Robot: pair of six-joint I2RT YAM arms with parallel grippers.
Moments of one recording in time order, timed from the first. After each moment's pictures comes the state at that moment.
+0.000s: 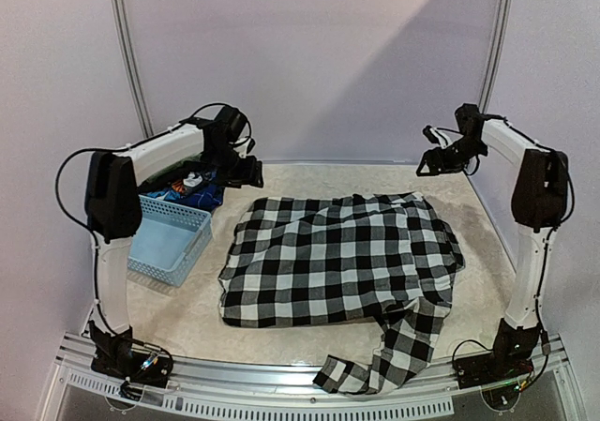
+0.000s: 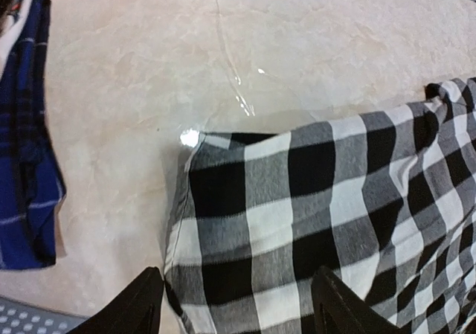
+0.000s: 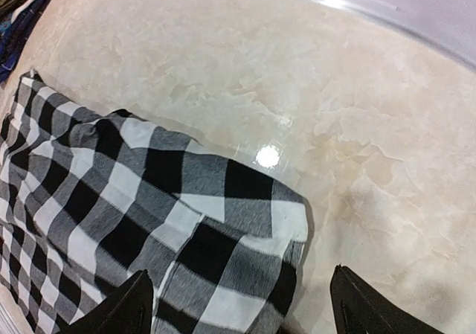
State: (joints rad) left arm -0.43 2.16 1.95 -0.86 0.08 -0.28; right arm 0.01 2.15 1.98 -0.93 -0.43 -0.27
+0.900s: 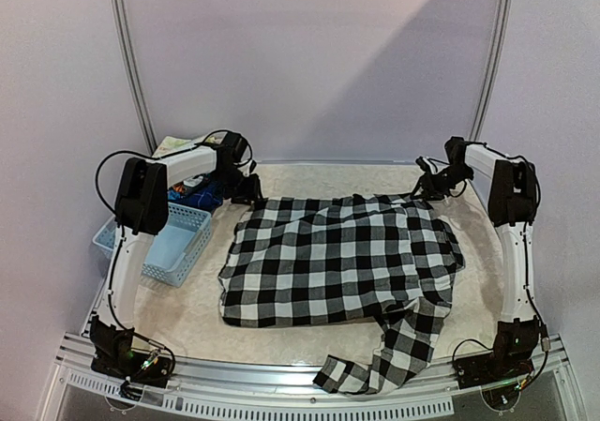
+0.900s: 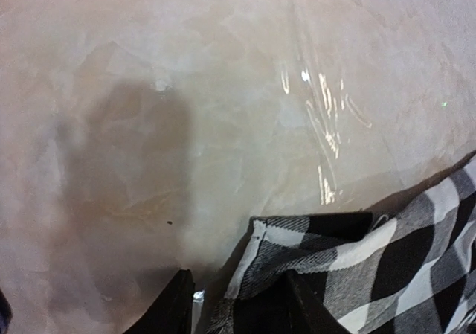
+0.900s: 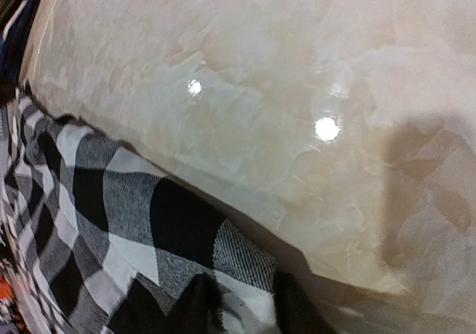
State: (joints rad) left arm -0.34 2.50 2.12 -0.75 0.21 -0.30; right arm -0.03 2.56 2.21 -0.96 -0.61 -0.19
